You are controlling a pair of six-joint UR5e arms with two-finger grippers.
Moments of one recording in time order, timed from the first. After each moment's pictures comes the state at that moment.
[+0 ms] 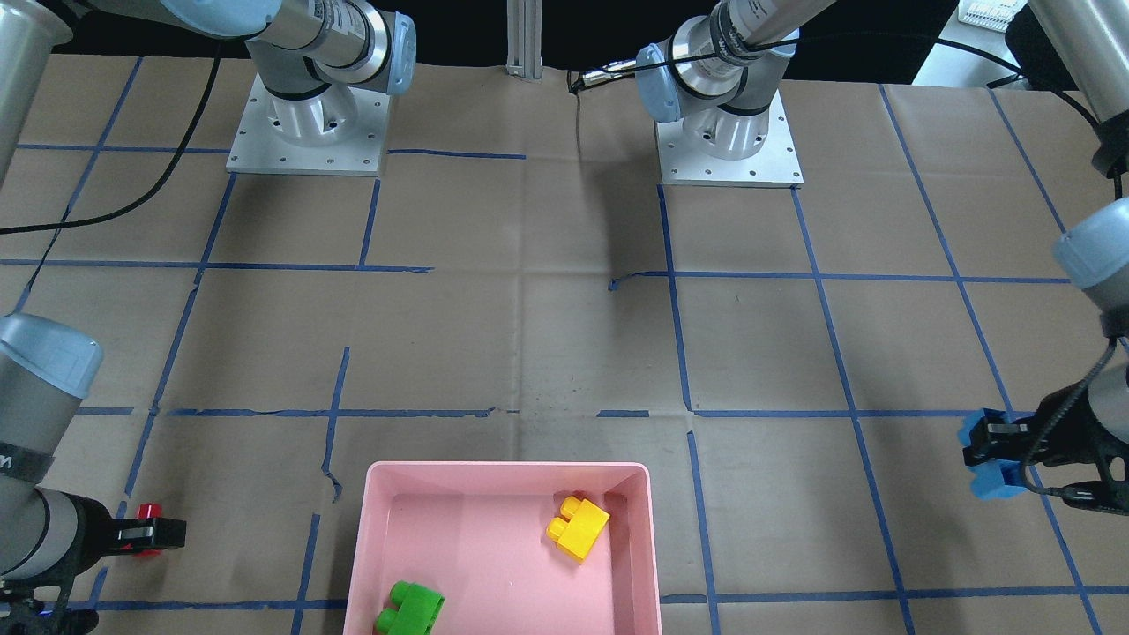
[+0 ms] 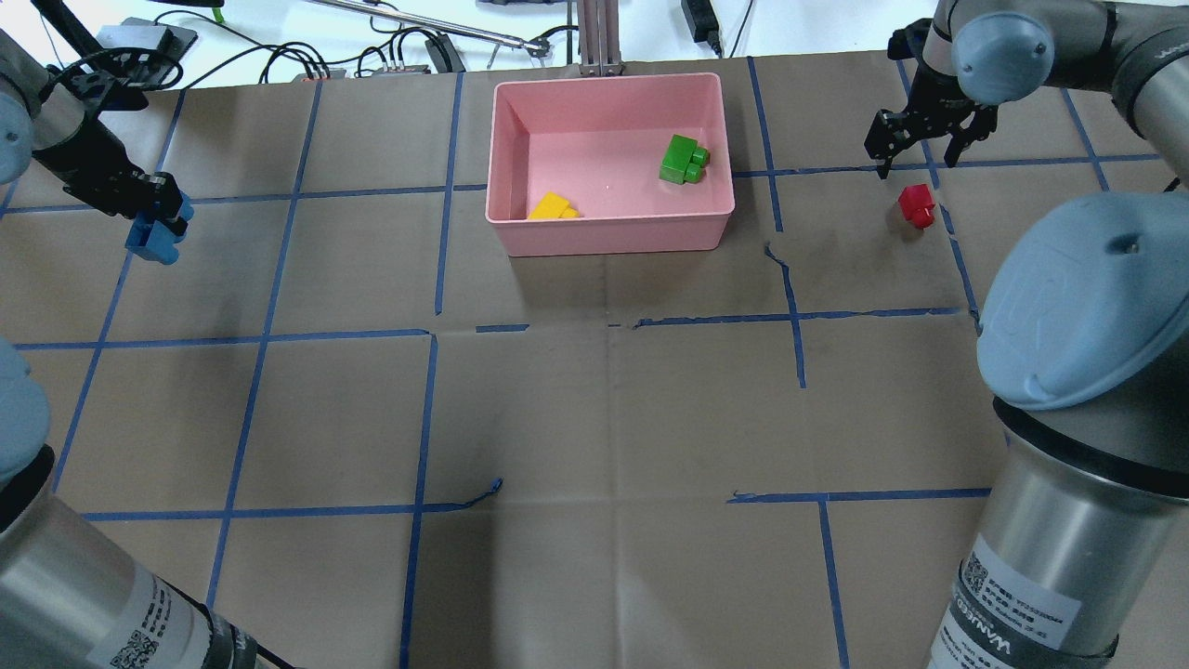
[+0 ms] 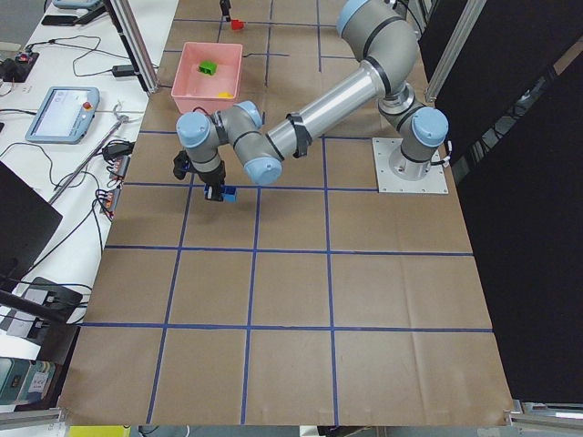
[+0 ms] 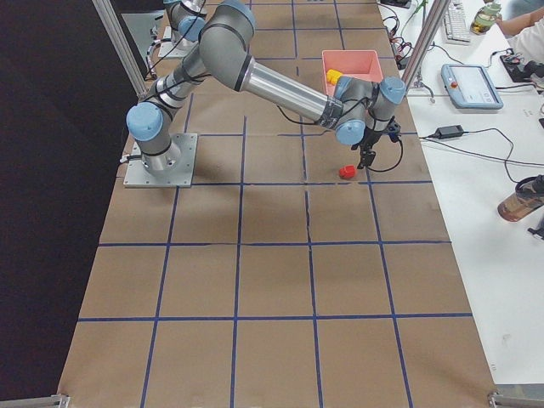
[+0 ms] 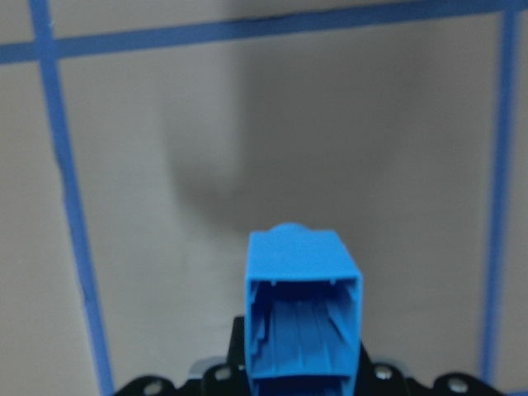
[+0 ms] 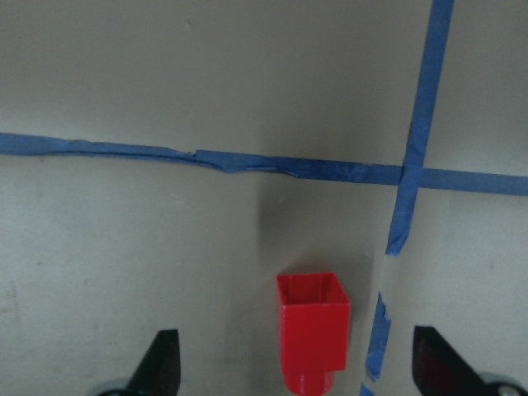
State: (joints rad) left arm -1.14 -2.07 -1.36 -1.34 1.54 0.56; right arm 1.35 -0.82 1.21 -1.88 -1.67 -0.32
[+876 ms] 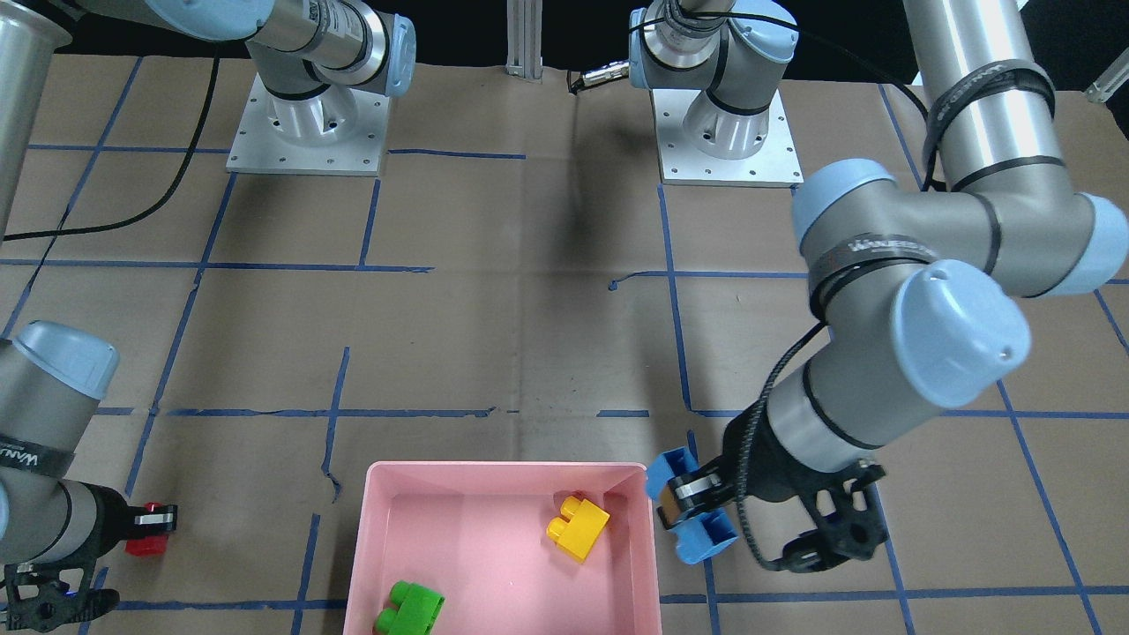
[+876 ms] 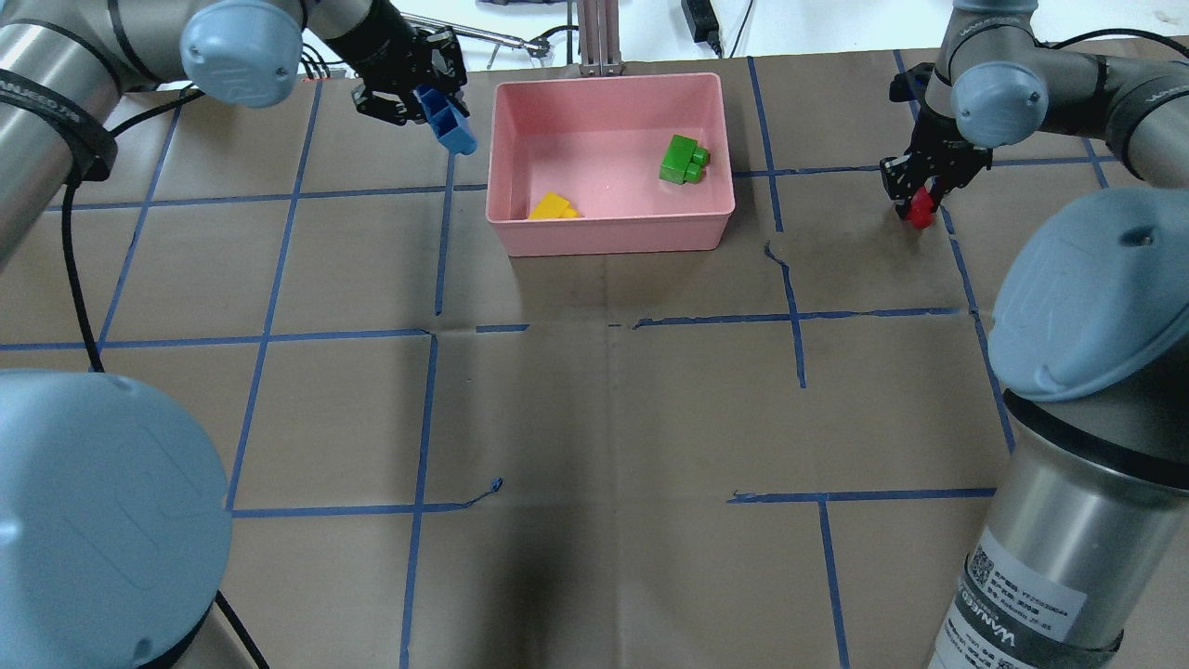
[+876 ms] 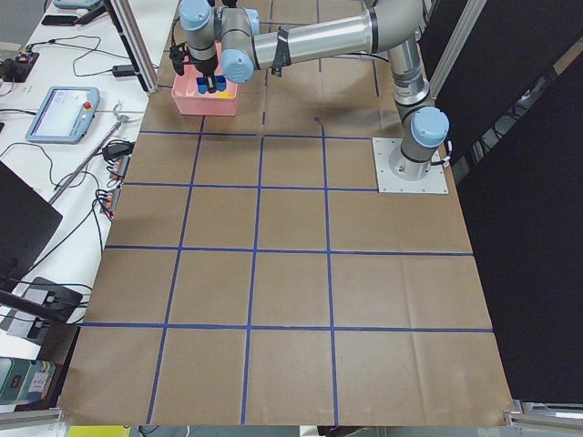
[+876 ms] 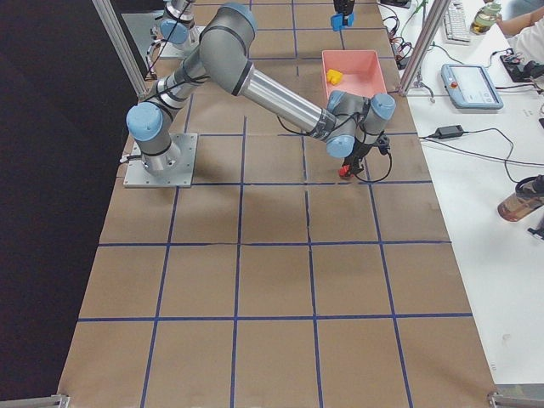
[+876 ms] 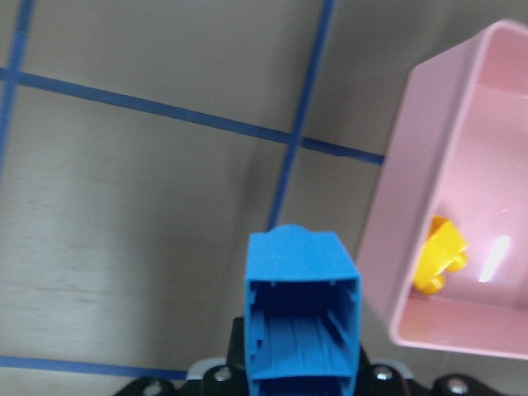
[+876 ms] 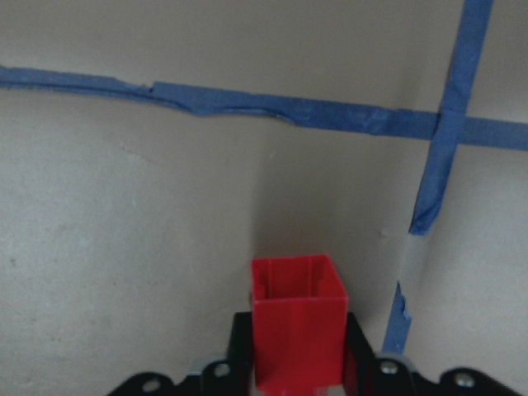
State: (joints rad) left arm -1.59 -2.12 -1.25 -1.18 1.23 -0.42; right arm 1.33 -0.82 1.28 -1.91 -1.68 -0.34
